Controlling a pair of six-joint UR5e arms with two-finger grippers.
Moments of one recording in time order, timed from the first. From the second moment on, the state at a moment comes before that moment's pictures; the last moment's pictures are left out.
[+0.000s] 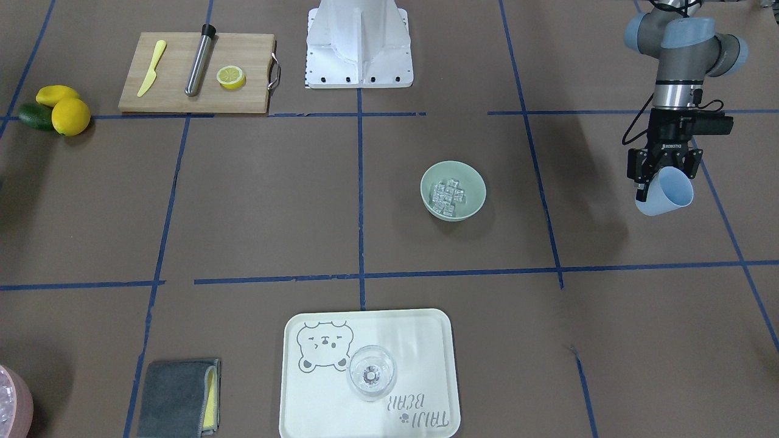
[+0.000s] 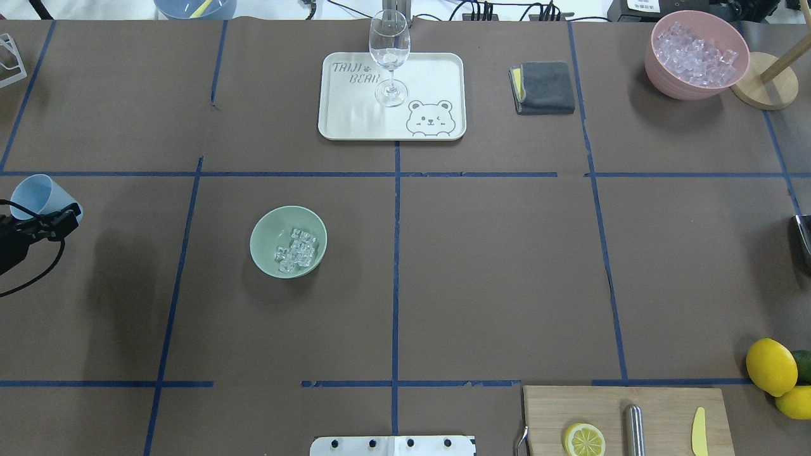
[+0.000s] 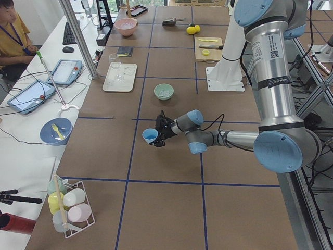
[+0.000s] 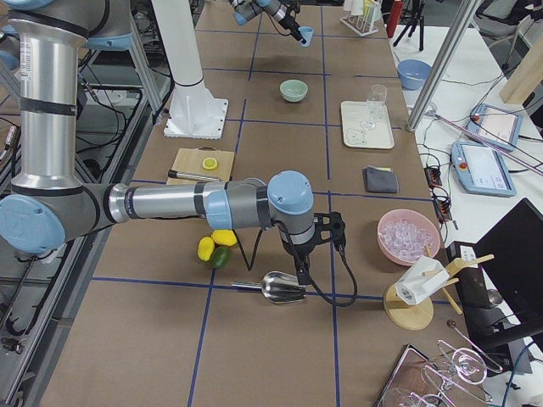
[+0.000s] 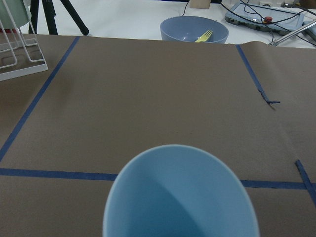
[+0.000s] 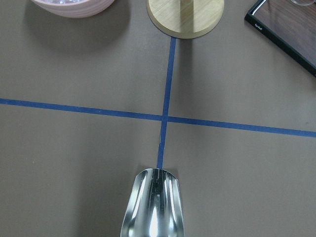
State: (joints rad) left arm -0.60 -1.32 -1.66 -2.79 -1.21 -1.18; right arm 1.65 -1.68 1.79 -1.52 2.33 -0.04
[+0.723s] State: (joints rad) left arm -0.50 -1.32 -1.61 -2.79 -1.13 -1.18; right arm 1.65 -1.68 1.79 -1.52 2.33 -0.03
